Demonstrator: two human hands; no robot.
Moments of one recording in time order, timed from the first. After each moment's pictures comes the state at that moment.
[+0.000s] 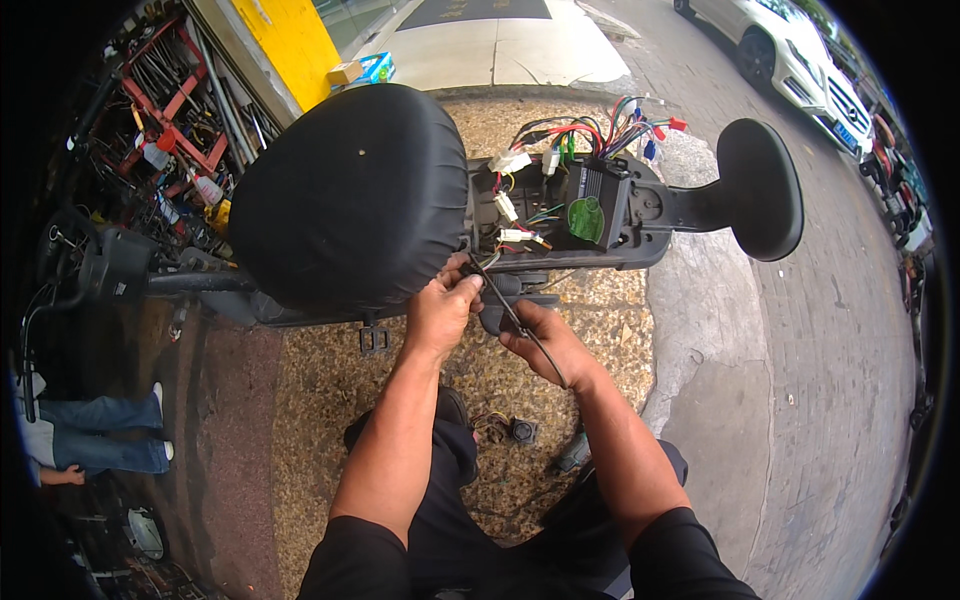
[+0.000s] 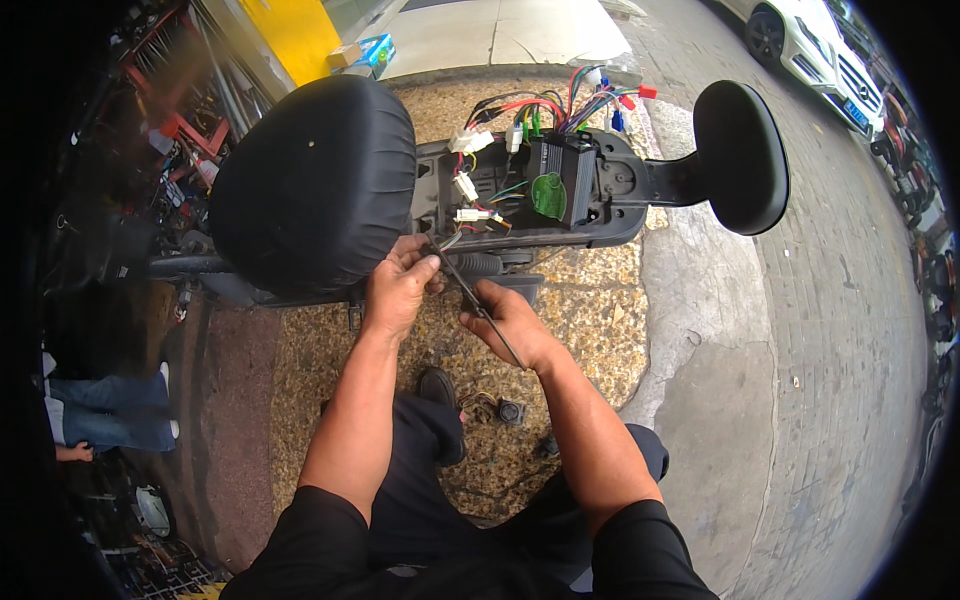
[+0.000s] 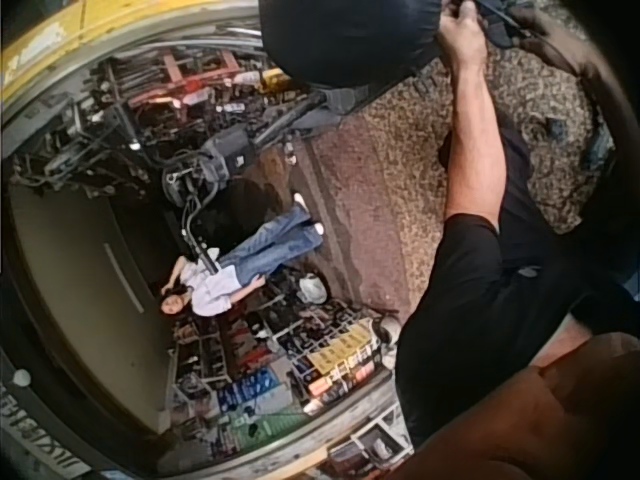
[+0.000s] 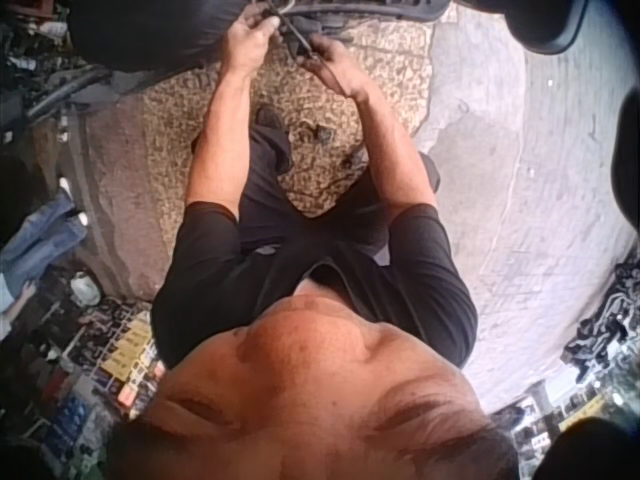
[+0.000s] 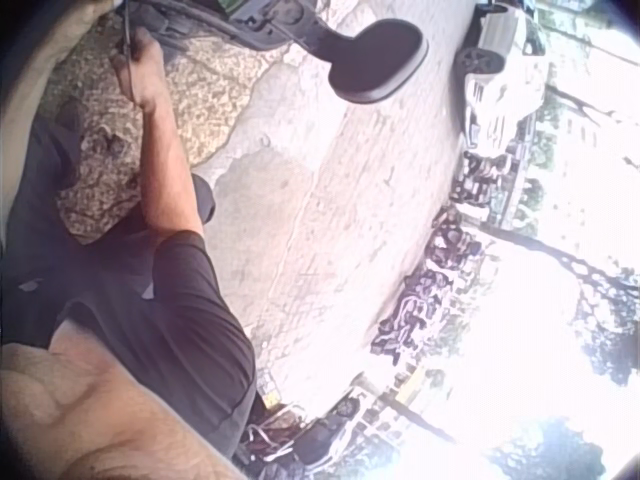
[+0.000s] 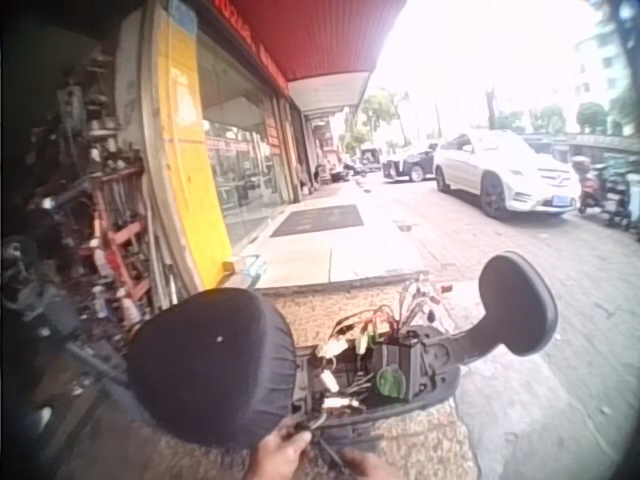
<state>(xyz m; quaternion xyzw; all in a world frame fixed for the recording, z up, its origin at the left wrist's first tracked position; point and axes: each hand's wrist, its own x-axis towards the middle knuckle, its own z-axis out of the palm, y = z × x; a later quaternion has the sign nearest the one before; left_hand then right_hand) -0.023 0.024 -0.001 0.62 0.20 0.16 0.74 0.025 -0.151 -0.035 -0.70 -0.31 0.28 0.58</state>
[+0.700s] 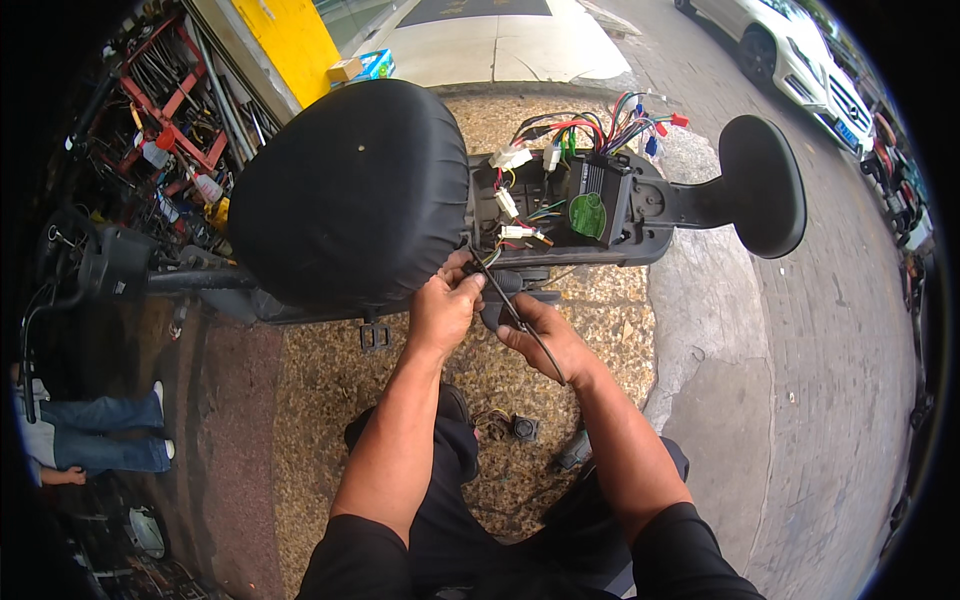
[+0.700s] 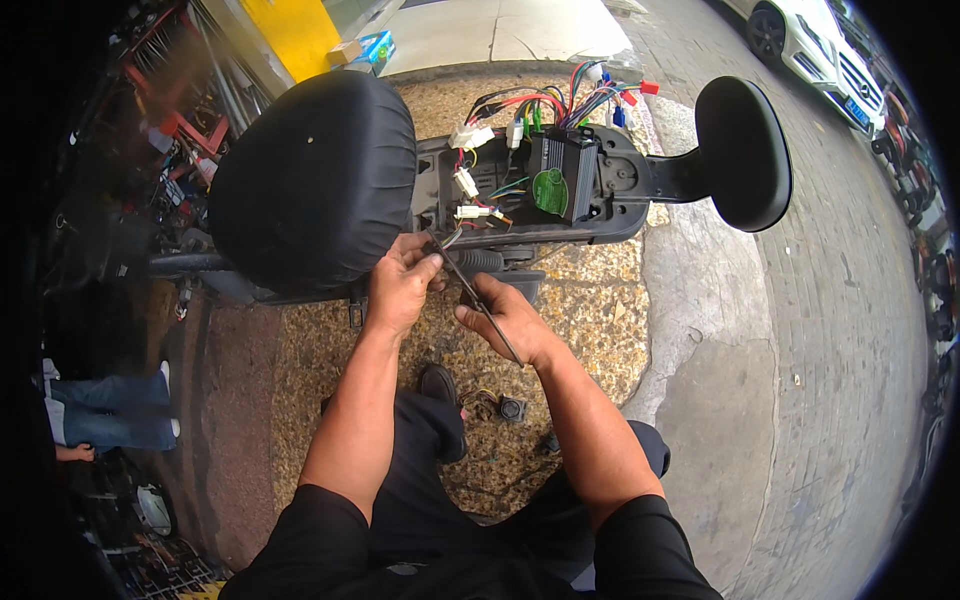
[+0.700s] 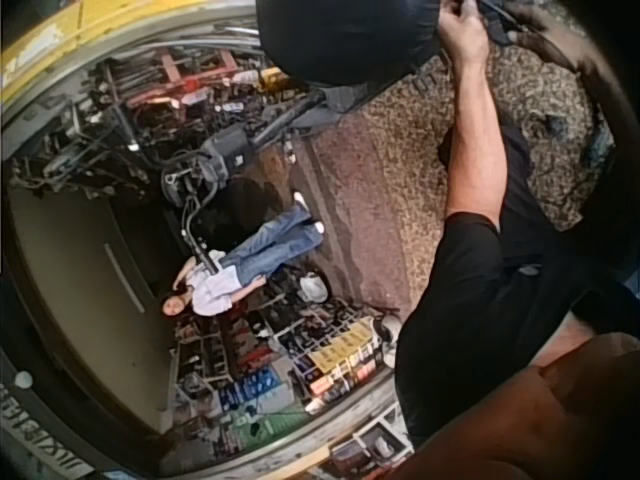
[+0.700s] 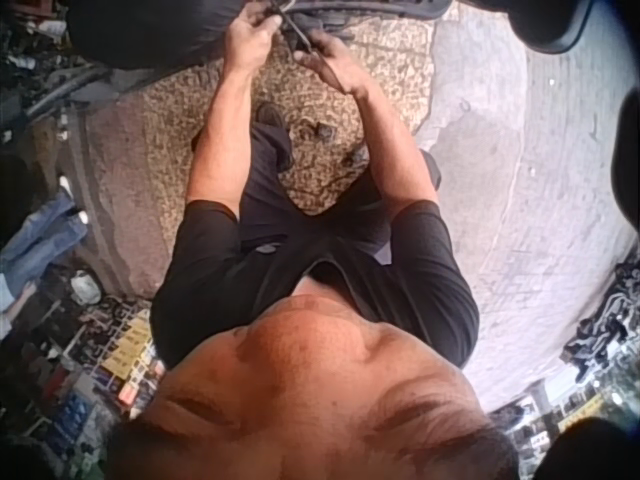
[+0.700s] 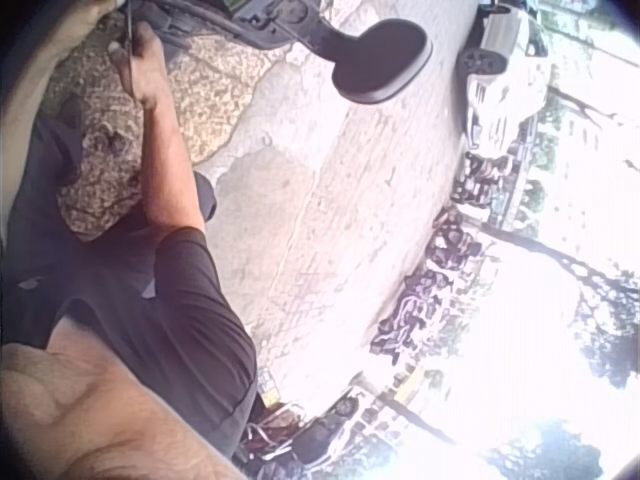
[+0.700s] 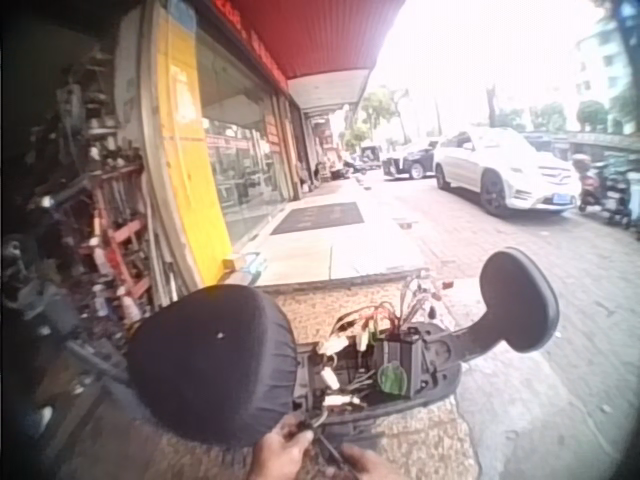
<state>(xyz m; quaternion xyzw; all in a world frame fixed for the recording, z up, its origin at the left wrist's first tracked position) -0.023 0.023 -0.001 0.67 0.19 0.14 0.70 0.026 -0.146 -0.039 -0.67 -0.31 0.28 0.62</state>
